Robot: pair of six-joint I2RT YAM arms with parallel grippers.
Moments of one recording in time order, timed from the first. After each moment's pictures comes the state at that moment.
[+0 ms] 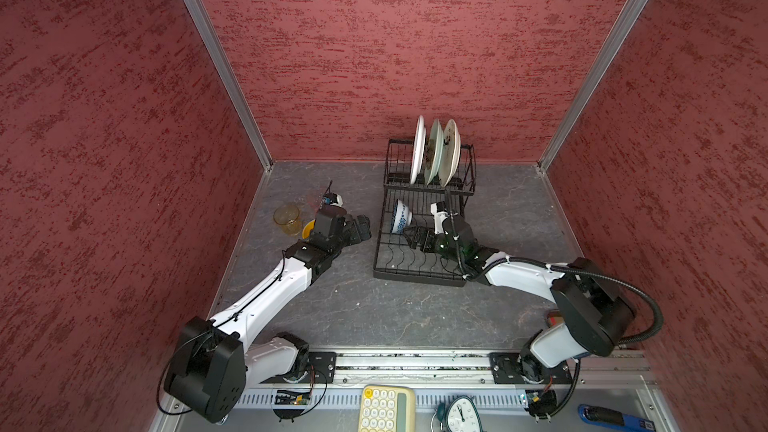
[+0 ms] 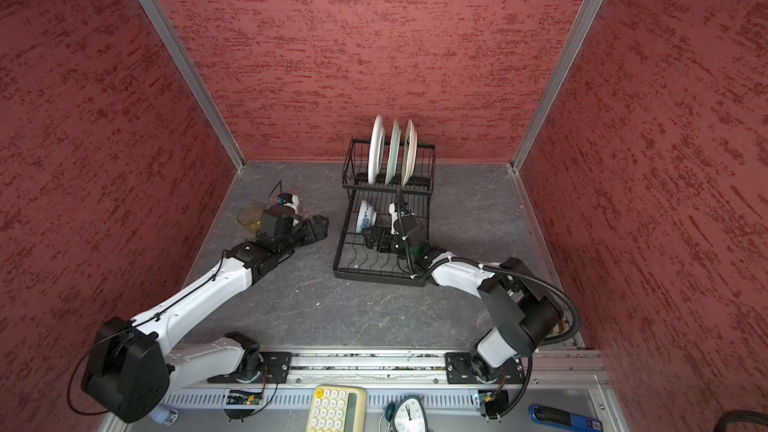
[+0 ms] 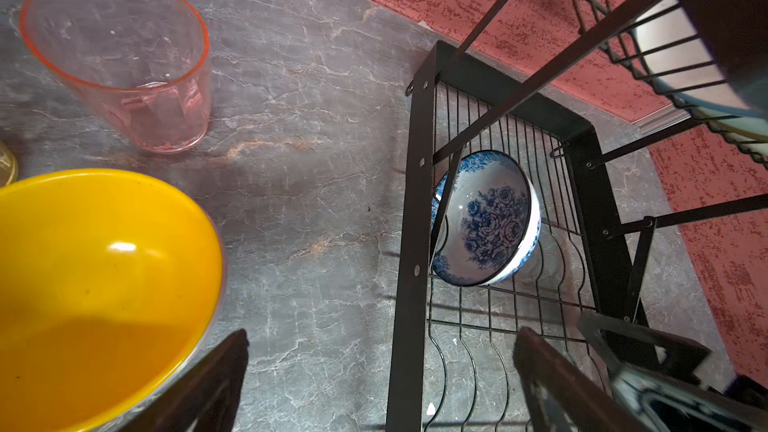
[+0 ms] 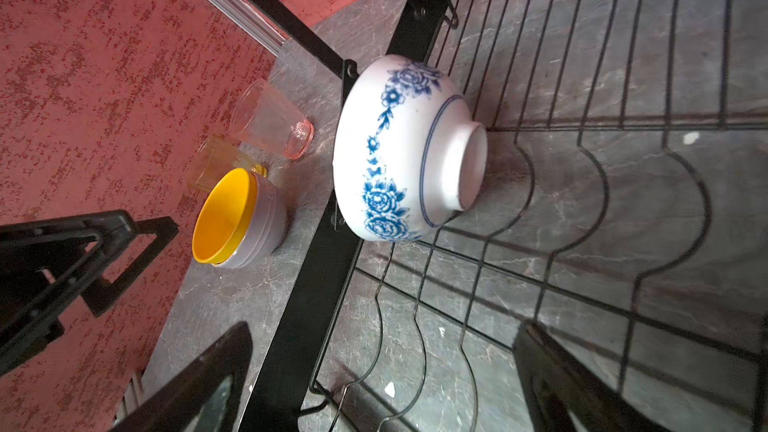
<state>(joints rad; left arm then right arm) -0.41 1.17 0.75 -0.20 -0.09 -0.58 0.66 1.59 0.76 0.37 -0.10 0.73</state>
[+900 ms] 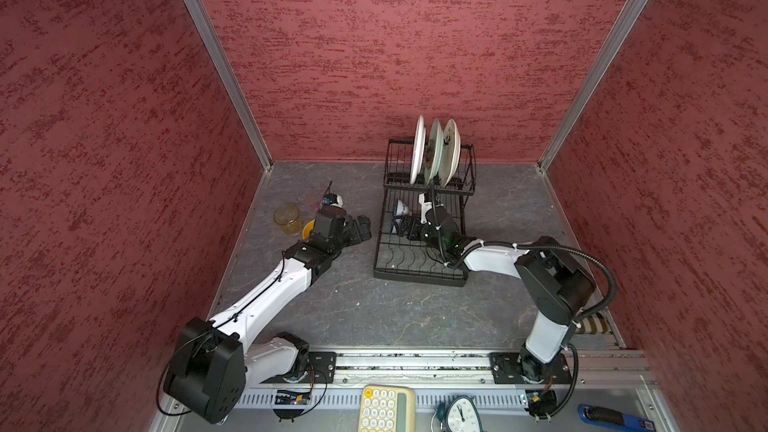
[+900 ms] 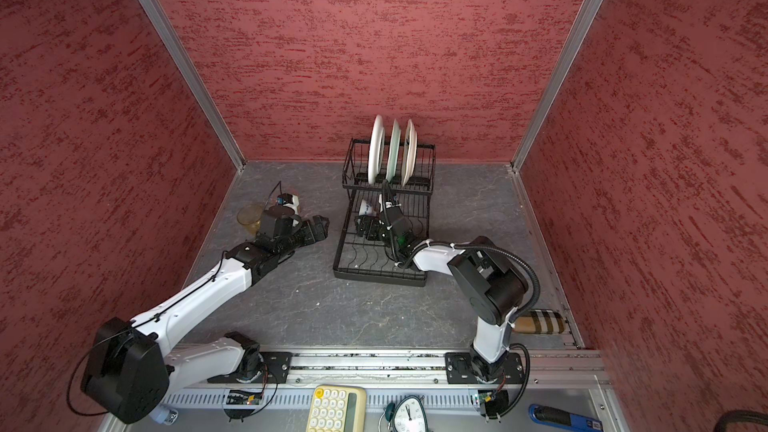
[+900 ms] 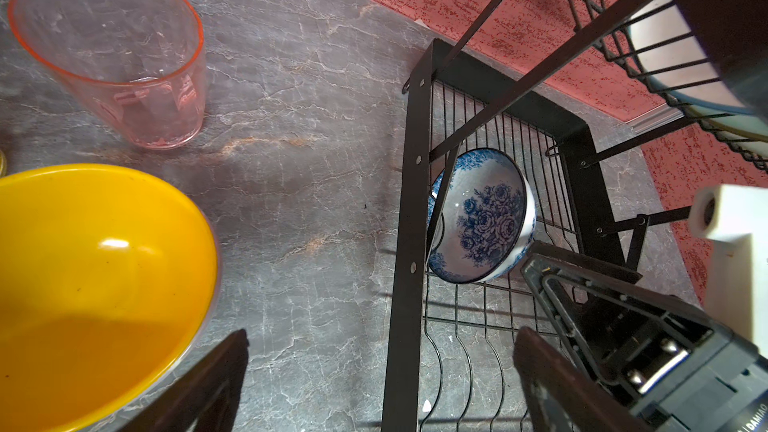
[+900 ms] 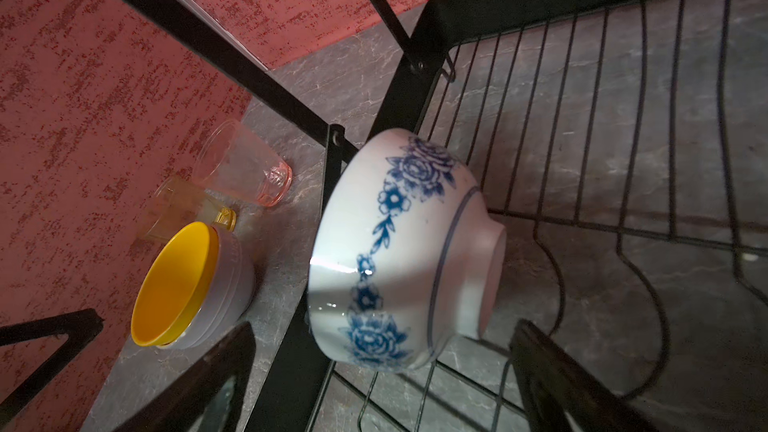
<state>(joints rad) -0.41 1.17 0.75 -0.20 -0.08 -0.59 0.67 1.81 0.94 0.44 0.00 0.68</state>
